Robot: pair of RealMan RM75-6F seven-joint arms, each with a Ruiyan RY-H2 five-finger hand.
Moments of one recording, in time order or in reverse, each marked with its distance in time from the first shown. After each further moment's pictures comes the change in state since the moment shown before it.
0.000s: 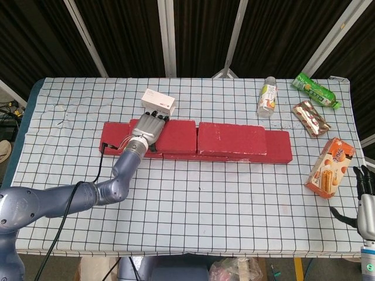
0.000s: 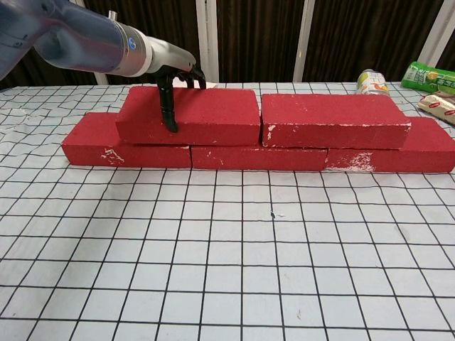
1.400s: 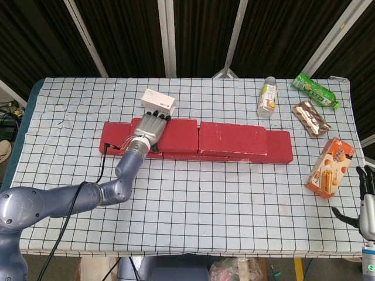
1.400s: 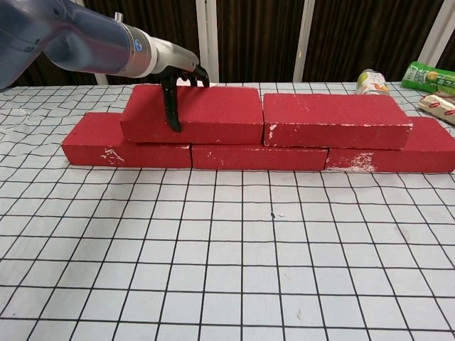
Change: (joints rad) left arm -0.015 -0.021 0.004 0.016 -0.021 0.016 0.009; right arm -0.008 0.000 0.012 -0.010 0.015 0.004 0.001
